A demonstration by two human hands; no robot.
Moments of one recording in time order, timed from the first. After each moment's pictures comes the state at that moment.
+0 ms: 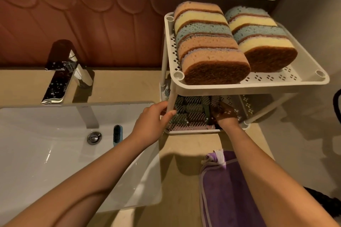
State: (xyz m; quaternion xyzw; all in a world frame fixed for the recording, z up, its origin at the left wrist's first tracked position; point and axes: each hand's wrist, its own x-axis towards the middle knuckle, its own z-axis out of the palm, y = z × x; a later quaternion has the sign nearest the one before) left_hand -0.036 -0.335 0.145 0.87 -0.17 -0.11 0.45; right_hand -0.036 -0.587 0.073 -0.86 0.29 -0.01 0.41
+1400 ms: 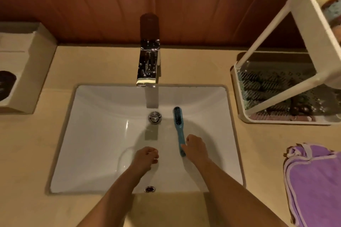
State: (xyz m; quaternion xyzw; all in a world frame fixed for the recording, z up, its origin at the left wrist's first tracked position) left_hand -0.092 -0.095 0.020 0.72 0.27 -0.37 0.52; right_hand -0.079 -0.272 -0.027 -0.91 0.19 0.28 0.25
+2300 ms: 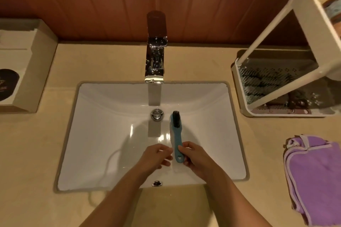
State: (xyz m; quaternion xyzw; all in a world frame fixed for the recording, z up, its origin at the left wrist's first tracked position) left_hand -0.094 -0.090 0.048 0.72 0.16 -0.42 0.52; right_hand -0.116 -0.242 0.025 -0.57 0.34 0.29 0.69
